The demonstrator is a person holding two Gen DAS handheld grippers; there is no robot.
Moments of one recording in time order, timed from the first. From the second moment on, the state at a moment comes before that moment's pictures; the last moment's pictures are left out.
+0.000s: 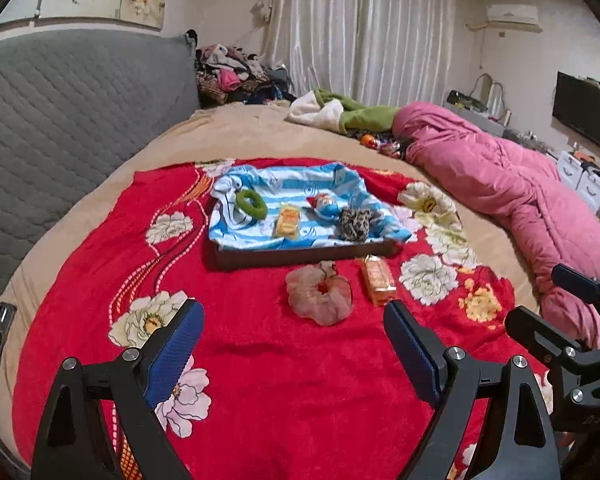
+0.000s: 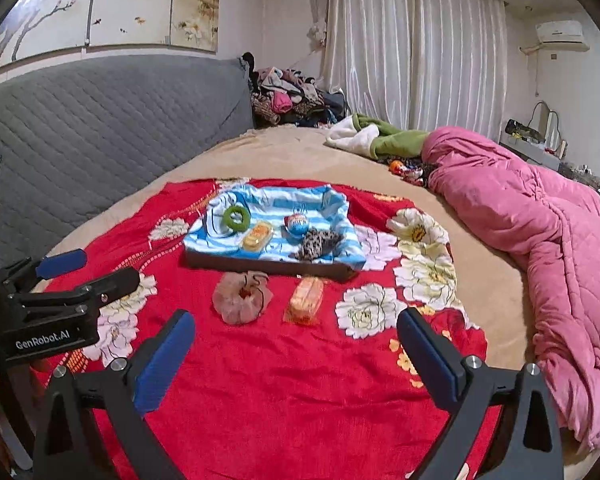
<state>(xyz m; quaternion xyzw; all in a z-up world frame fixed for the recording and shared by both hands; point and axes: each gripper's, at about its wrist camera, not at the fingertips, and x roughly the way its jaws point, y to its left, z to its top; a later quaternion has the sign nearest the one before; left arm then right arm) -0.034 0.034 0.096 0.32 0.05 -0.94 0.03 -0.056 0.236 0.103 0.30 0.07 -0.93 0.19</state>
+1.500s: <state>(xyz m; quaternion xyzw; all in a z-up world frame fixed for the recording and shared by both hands) -0.074 0.050 0.002 0.41 0.05 -0.91 0.03 -0.089 0.233 0.020 0.36 0.10 -0.91 0.17</state>
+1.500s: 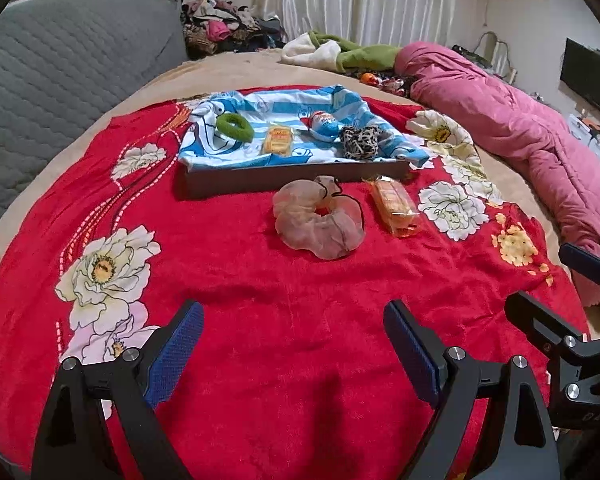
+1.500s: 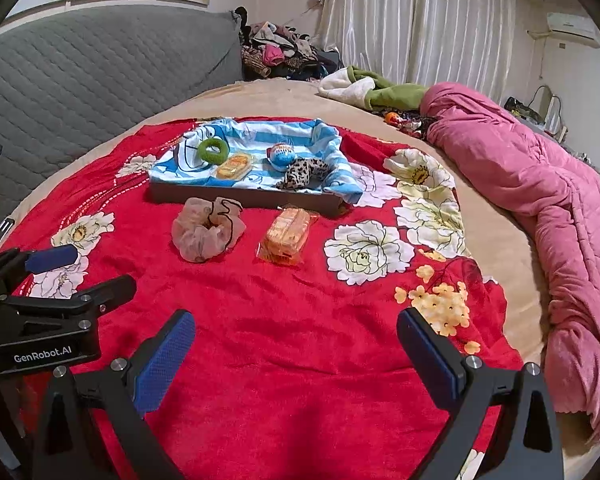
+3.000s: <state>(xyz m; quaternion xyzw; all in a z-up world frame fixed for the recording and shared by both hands) -0.128 0.041 -0.033 0.44 0.05 -0.90 0.02 -0.141 0.217 -0.021 0.40 0.11 -0.89 0.17</state>
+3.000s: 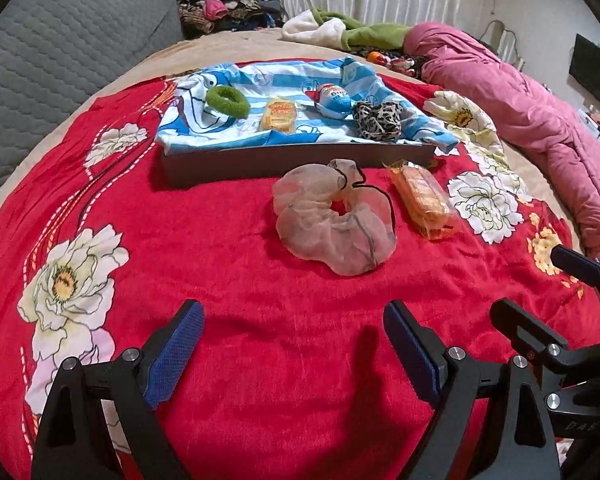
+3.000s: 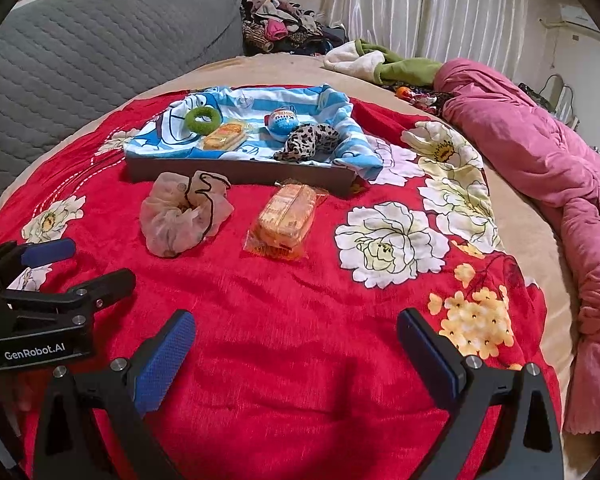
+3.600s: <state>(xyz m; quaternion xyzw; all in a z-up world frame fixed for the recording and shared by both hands) -0.159 0.048 -0.036 0.44 0.04 -0.90 0.02 -0.167 0.215 -0.019 0.40 0.10 -0.89 0.17</state>
